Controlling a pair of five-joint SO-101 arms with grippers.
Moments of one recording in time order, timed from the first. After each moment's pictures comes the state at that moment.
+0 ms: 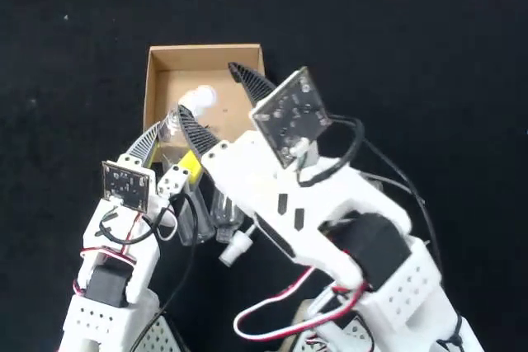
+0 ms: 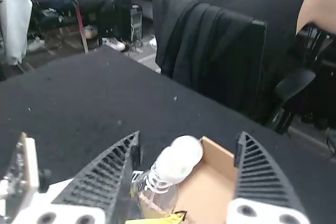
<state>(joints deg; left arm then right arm) 9.4 -103.8 93.4 20.8 -2.6 -41.8 -52.5 23.9 50.2 3.0</state>
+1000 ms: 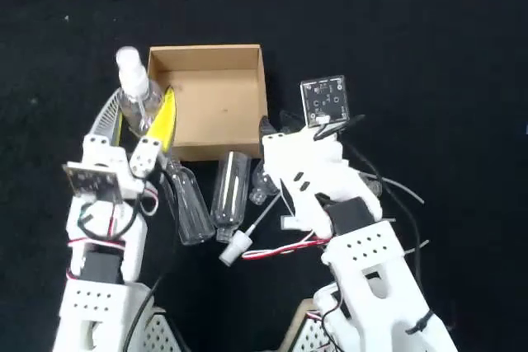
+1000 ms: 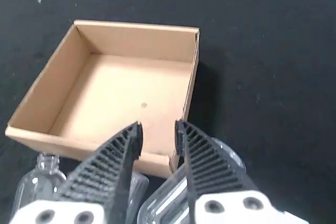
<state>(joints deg) 0.0 -87.6 89.5 -6.2 -2.6 -18.6 -52.5 65.8 26.0 -7.0</state>
